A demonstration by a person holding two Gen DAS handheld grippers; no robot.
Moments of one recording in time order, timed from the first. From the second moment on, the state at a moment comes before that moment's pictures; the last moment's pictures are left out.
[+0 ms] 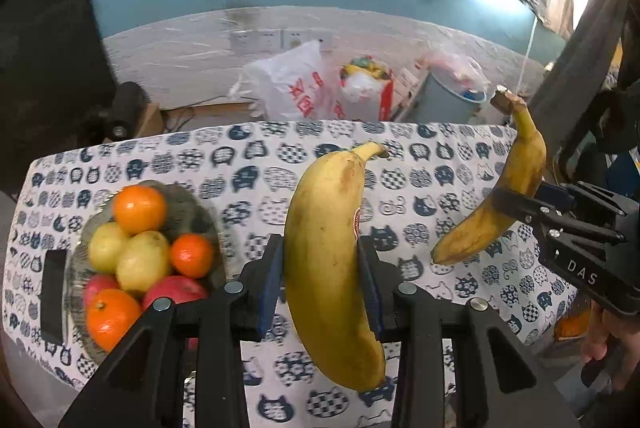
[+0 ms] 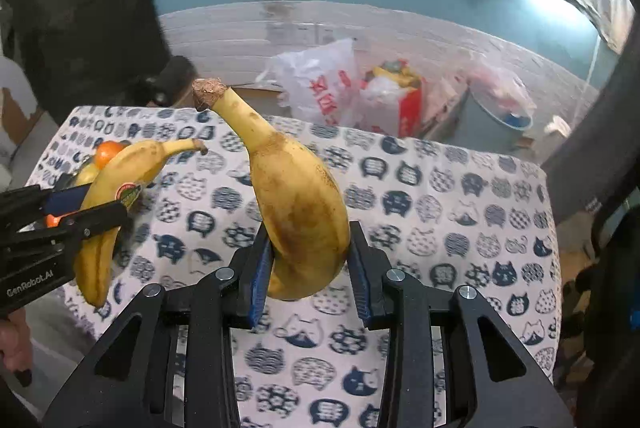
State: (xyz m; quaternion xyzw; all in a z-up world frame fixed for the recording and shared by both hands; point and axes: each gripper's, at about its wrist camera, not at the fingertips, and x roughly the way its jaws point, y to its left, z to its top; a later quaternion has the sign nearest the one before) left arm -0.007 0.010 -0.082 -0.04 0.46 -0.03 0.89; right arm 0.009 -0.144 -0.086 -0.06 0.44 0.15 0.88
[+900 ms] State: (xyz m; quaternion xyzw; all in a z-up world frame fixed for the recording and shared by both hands) left arm -0.050 0.159 -0.074 -0.13 0.43 0.08 0.89; right arm -0.011 0.018 -0.057 -0.12 0.42 0.29 0.85
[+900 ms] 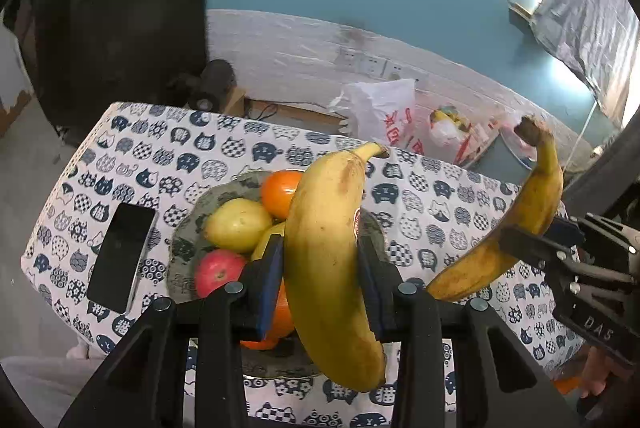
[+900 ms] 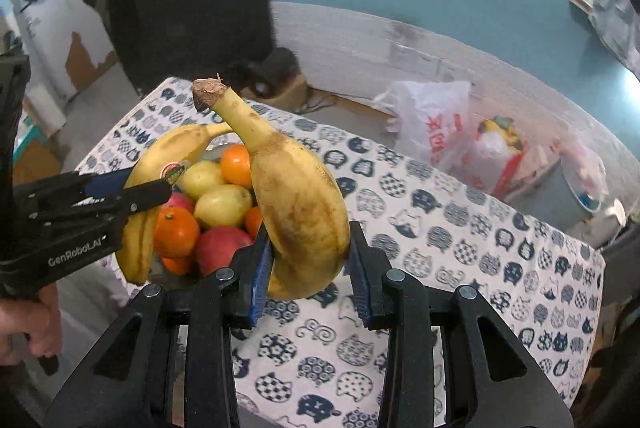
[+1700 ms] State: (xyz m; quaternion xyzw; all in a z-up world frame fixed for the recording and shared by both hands) left arm -0.036 0.245 -0.146 -0.25 0.49 0.11 0.83; right arm 0.036 0.130 -0.114 -0.21 0.49 0.37 0.76
